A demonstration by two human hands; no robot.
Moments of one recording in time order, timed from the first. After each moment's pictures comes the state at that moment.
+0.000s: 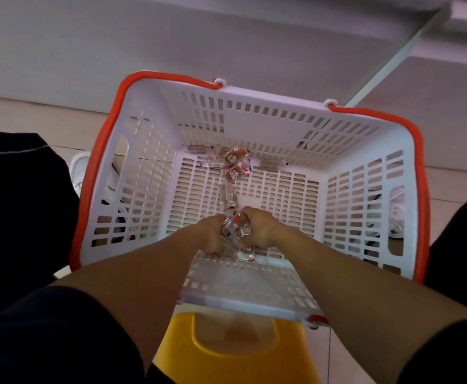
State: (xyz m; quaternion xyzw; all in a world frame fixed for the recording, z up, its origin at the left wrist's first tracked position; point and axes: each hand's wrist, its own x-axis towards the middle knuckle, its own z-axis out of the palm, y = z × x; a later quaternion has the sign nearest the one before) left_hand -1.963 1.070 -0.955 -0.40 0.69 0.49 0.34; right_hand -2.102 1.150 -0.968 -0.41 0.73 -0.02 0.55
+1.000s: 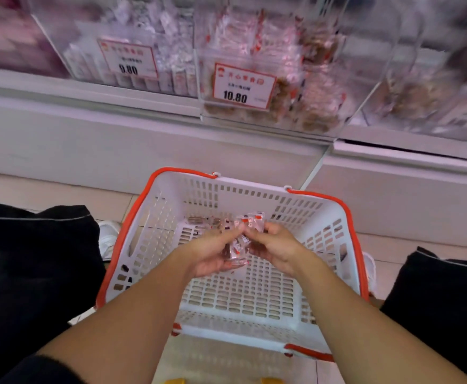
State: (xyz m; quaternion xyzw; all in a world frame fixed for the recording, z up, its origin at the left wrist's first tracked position) left_hand -1.990 1.048 -0.845 -0.34 0.36 0.87 0.01; right_hand -2.134 1.145 -0.821 -0.12 0.60 -0.51 0.61
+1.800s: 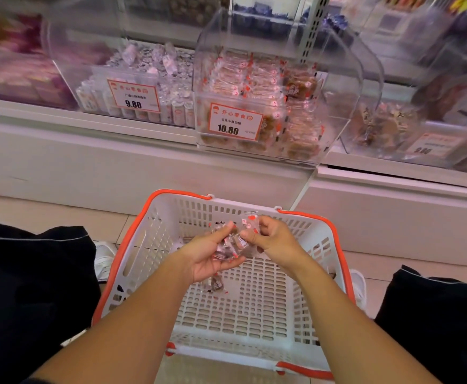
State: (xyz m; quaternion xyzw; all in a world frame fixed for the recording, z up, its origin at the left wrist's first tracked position) left_hand -2.000 1.035 -0.812 -0.34 0.26 0.90 -0.06; right_hand -2.144 1.140 -0.768 -0.30 0.64 -0.51 0.49
